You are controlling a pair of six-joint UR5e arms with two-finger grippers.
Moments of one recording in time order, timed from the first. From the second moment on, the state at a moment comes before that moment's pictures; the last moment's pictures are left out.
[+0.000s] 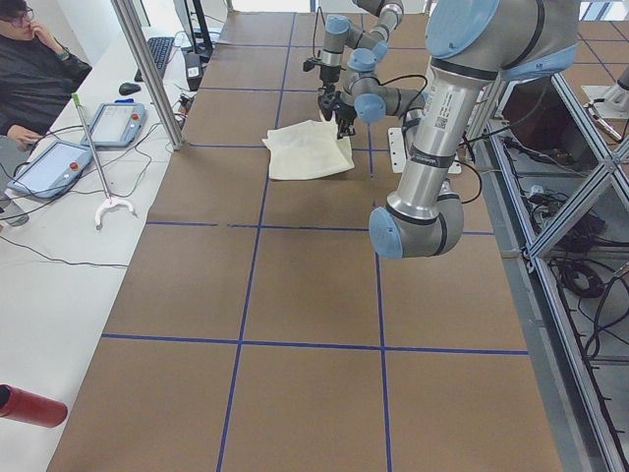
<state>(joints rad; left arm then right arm) -0.47 -2.06 -2.04 -1.57 -1.76 -1.70 0.53 -1.05 1.81 -1.33 1.88 1.64</state>
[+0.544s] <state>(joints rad) -0.67 -2.18 -1.68 -1.79 -1.81 -1.61 0.65 -0.75 1.36 -1.31 1.89 1.59</state>
